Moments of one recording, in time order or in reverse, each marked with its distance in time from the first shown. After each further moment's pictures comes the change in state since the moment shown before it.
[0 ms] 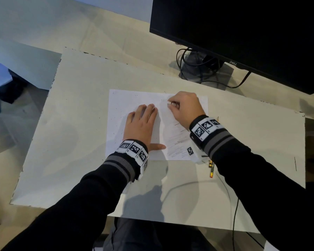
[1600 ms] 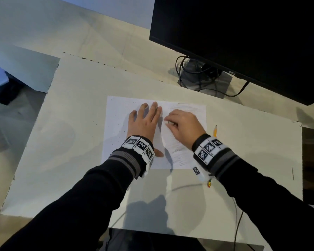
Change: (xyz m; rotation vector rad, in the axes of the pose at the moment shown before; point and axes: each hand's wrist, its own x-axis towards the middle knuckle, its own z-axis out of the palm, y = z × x) left_hand 0.028 0.010 -0.024 0.173 -0.234 -0.015; right_hand -0.026 0.001 0.000 -0.029 -0.118 -0.119
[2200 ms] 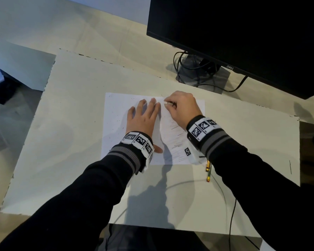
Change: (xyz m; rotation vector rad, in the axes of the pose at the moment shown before) left_hand 0.001 -0.001 0.002 -0.036 0.019 0.006; right_hand 0.037 0.007 -0.006 0.013 0.114 0.076
